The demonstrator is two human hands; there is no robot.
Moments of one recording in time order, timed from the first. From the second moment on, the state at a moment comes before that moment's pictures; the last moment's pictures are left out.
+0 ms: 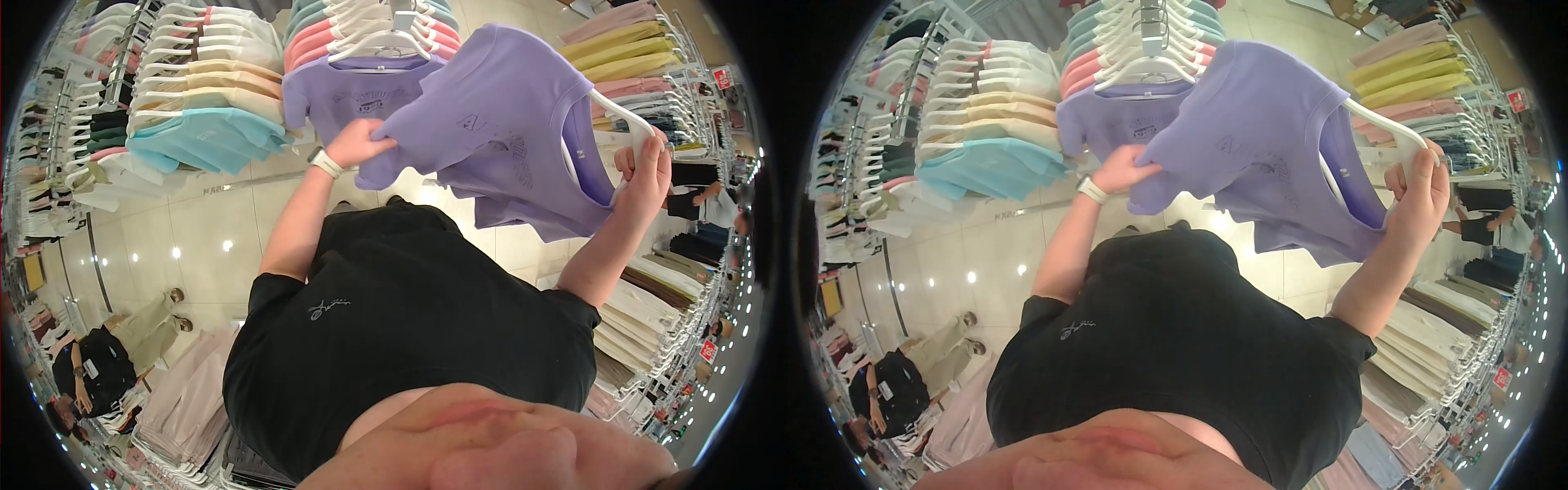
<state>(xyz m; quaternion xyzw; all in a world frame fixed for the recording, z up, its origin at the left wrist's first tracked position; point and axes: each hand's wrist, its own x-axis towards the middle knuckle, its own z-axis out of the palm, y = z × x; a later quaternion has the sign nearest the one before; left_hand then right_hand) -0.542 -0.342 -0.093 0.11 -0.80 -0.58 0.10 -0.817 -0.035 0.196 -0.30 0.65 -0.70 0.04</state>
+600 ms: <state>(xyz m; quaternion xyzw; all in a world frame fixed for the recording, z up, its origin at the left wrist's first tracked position) -0.495 -0.409 -0.053 0.22 -0.71 -0.65 0.15 -0.839 -0.013 0.195 -0.28 0.62 -0.73 0.07</state>
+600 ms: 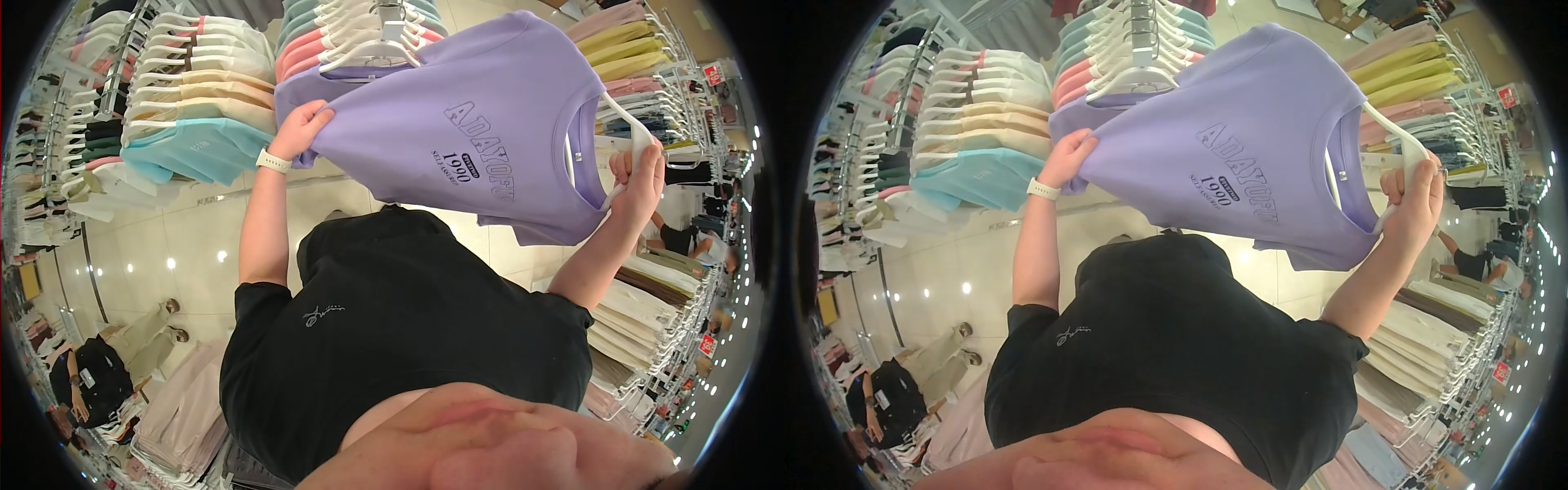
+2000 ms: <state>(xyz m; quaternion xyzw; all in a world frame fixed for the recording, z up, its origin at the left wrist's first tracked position) -0.599 -0.251 -0.054 -0.18 -0.80 -0.54 0.17 -0.807 0.018 0.203 -0.67 0.50 -0.55 0.05</state>
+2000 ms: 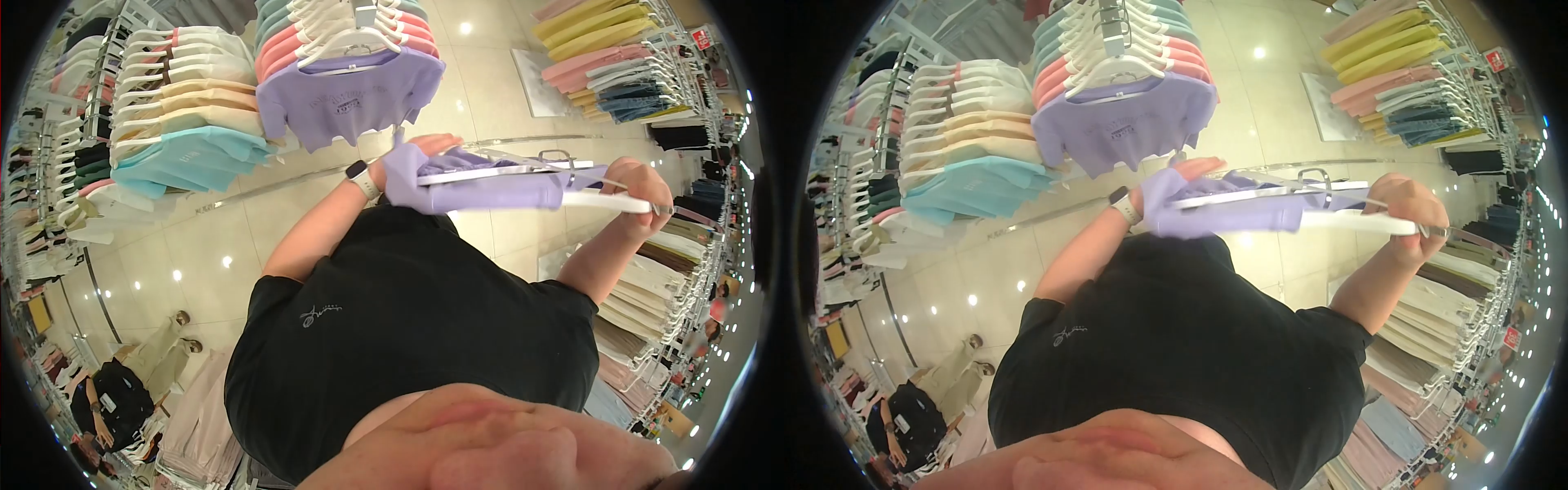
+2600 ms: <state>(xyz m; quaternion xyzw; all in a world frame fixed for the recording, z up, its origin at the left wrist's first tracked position) -0.542 -0.254 -0.013 -0.07 -0.87 -0.36 0.32 -0.896 0.075 0.202 -0.72 0.32 -0.55 0.27</state>
